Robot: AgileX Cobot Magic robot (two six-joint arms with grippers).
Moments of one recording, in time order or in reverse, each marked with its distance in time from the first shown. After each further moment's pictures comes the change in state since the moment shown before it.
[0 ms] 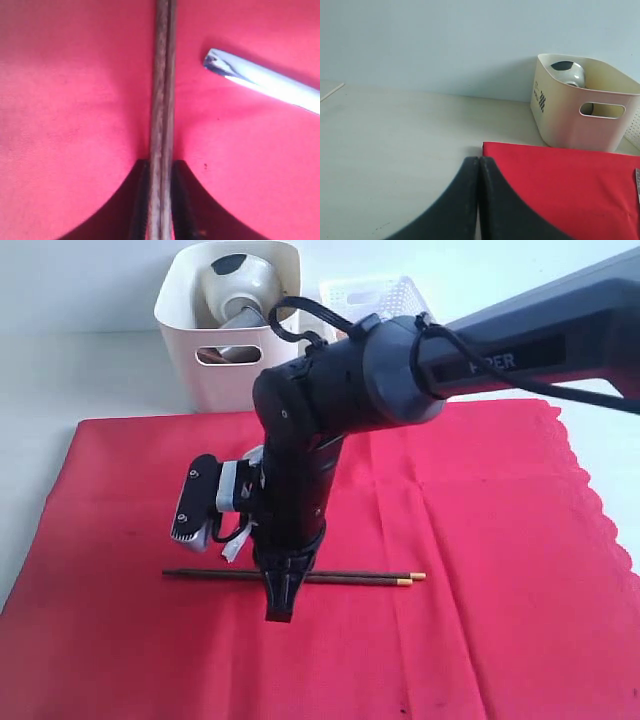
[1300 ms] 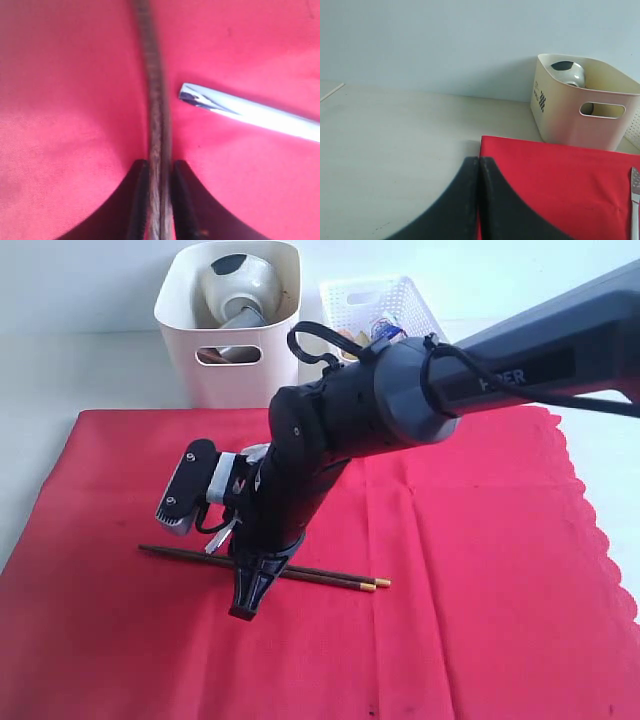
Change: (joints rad) left arm 0.000 0.000 0.000 0.000 0.000 0.000; right arm 0.000 -0.009 0.100 0.149 -0.289 0.002
